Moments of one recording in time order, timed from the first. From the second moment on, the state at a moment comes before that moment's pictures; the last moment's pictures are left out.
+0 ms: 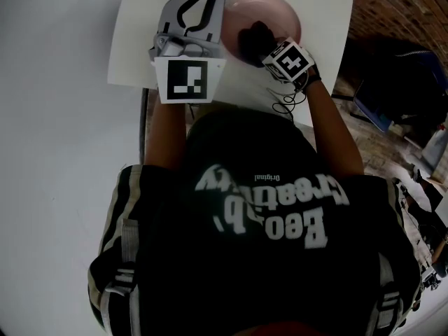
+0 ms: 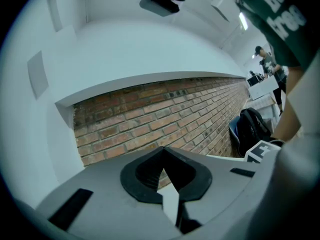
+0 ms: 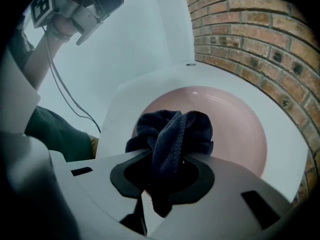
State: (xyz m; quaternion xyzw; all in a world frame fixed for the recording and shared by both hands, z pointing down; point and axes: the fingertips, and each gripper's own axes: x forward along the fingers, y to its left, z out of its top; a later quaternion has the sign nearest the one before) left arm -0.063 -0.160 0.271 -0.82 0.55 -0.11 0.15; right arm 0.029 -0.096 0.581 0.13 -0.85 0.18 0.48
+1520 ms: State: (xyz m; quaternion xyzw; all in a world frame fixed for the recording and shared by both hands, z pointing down) left arm -0.068 -0.186 0.292 -0.82 0.54 -0.13 0.13; right arm 0.084 -0.210 0.577 0.29 -0.78 0.10 0.54
